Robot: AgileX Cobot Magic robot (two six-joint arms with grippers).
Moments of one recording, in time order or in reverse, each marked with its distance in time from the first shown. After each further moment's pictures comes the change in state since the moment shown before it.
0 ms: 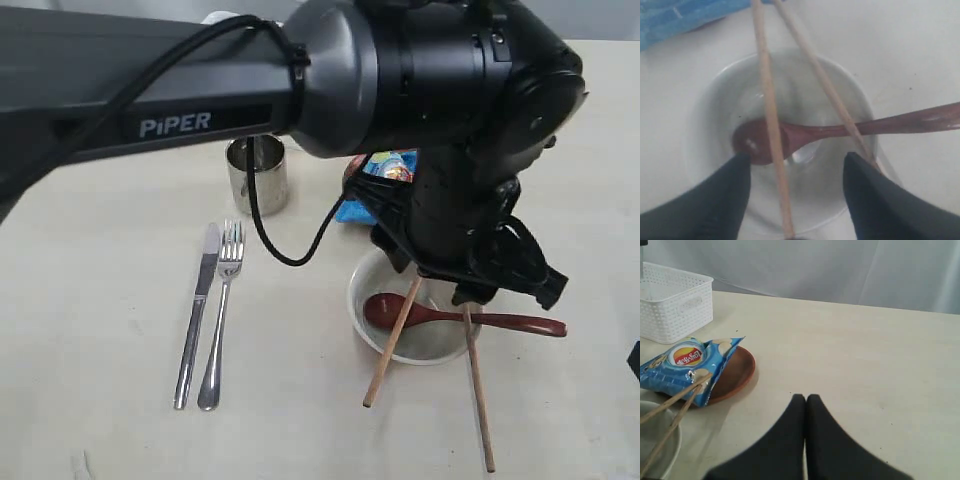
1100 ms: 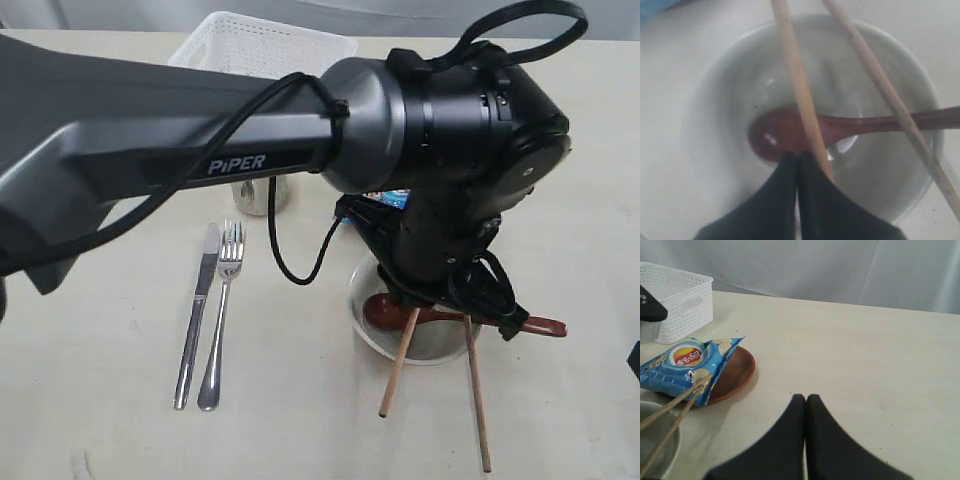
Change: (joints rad) left arm 0.000 0.078 0.000 0.032 0.052 0.063; right arm 0.000 0.000 0.000 0.000 0.000 0.000
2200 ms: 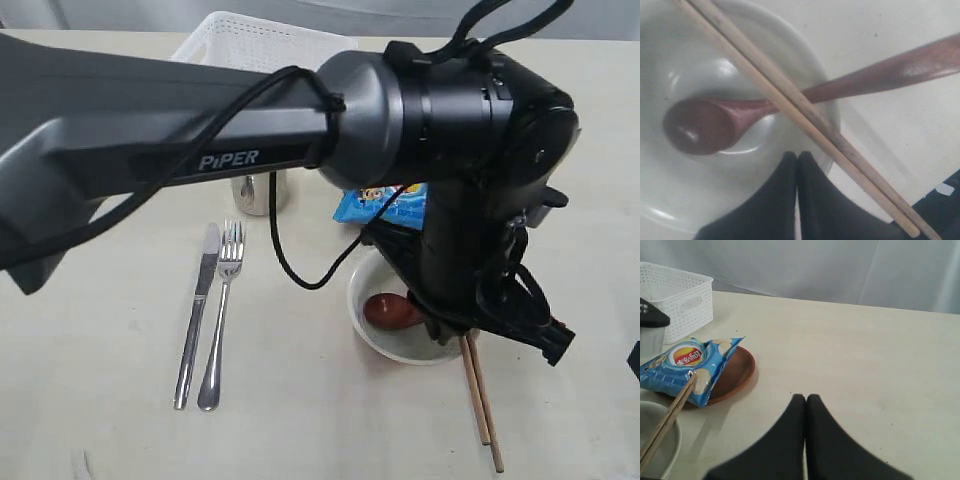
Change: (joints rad) left arm 0.000 -0.015 0.000 -0.204 -0.040 0.113; right arm 0.000 0.000 0.000 0.000 0.000 0.000
